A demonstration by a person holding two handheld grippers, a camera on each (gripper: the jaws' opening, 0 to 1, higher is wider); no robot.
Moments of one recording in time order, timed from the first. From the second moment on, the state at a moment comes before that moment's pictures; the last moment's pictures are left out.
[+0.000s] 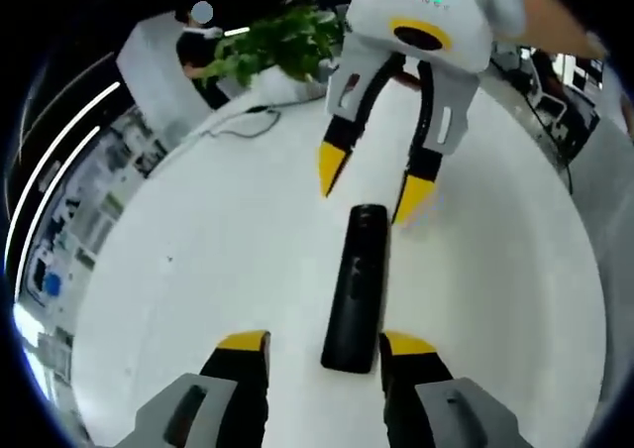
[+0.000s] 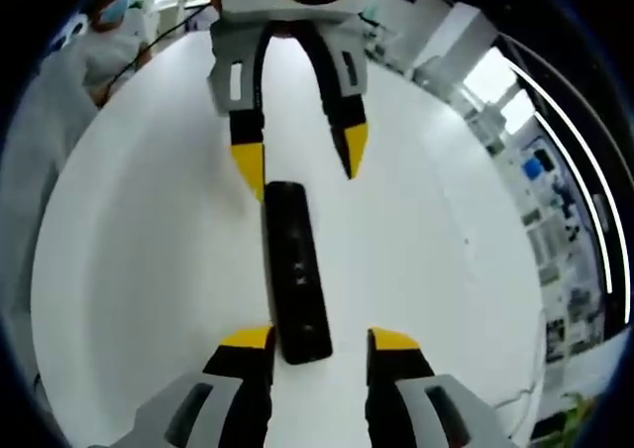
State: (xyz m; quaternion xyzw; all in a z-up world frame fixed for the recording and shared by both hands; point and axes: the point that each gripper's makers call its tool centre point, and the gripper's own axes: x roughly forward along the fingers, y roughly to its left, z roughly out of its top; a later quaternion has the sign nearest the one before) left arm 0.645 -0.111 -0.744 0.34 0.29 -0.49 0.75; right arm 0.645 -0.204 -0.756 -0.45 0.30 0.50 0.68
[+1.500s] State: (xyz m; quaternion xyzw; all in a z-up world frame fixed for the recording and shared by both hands) left arm 0.564 -0.092 -0.648 0.18 0.21 -0.43 0.86; right arm 0.564 -0.224 -0.658 -0.30 0.21 0.43 0.83
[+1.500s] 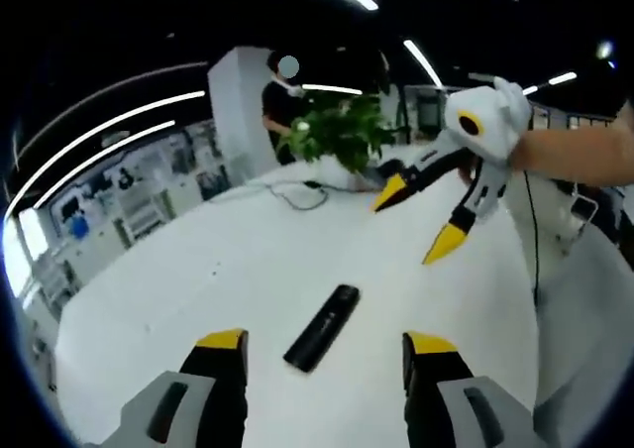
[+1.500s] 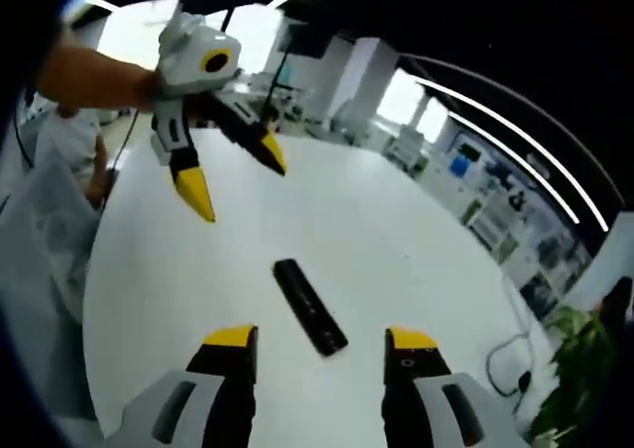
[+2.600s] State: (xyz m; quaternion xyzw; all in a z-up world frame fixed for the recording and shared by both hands) left arm 0.471 -0.077 -0.614 0.12 0.15 -0.40 0.90; right arm 0.482 -0.230 -0.629 -0.21 0.15 0.41 0.87
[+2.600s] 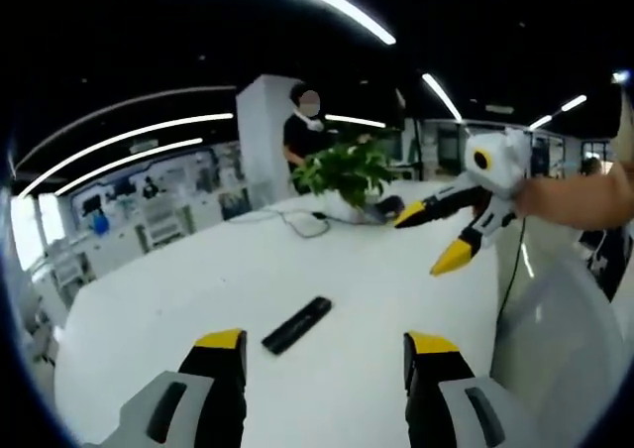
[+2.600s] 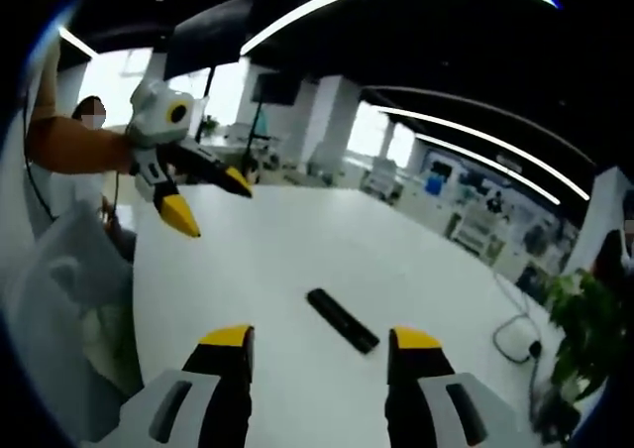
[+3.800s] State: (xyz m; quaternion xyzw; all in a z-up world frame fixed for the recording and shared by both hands) left arm 0.396 -0.071 -0.616 0.02 0.13 -0.39 0.91; right arm 0.406 -0.219 -0.610 -0.08 0.11 0.42 0.90
